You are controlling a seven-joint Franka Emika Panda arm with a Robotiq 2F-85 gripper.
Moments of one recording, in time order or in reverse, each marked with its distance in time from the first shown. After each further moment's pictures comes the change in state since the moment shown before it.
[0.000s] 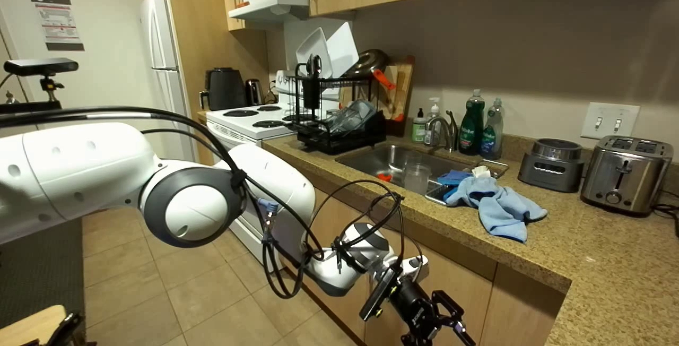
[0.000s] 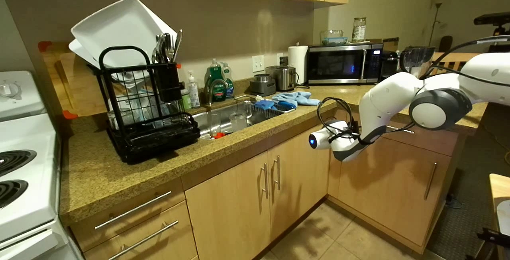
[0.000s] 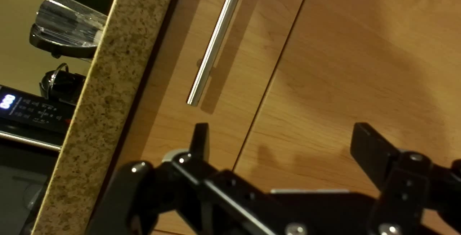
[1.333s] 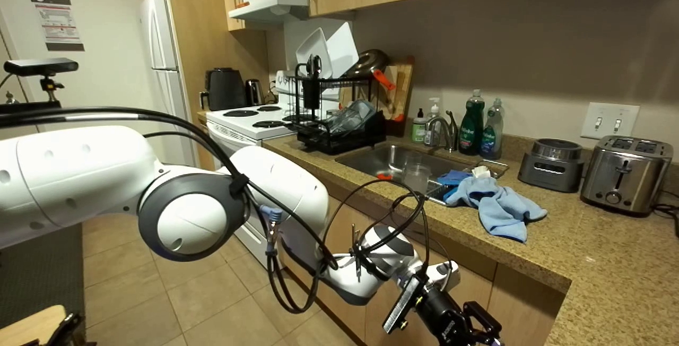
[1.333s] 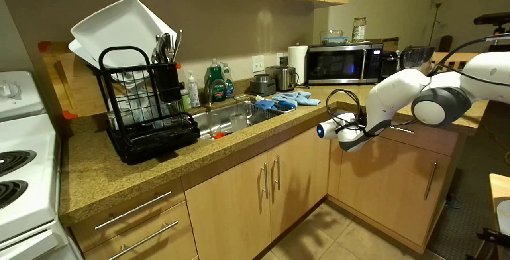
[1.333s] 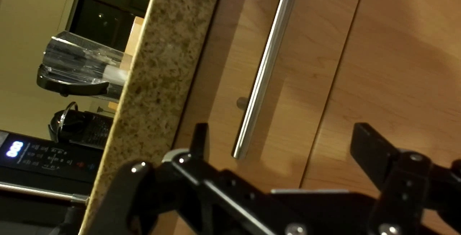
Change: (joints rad) arm -0.087 0.001 -0.032 0.061 0.000 -0.007 0.004
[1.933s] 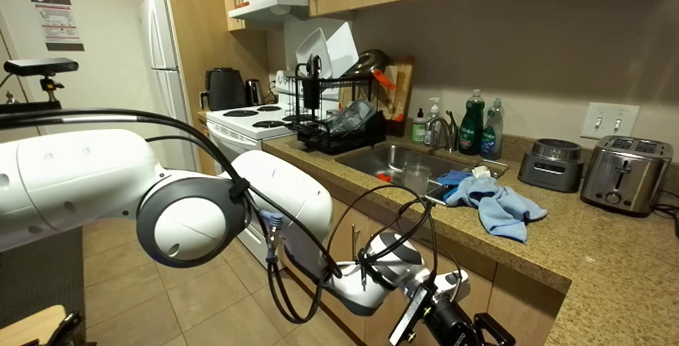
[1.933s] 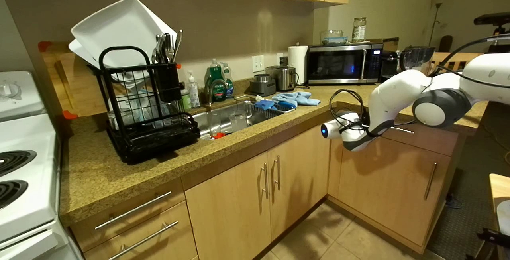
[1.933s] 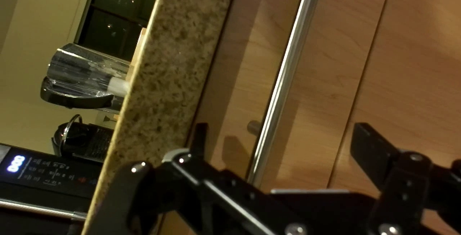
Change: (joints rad) arm -0.020 0.014 -0.033 0.006 0.000 -0.001 0.000
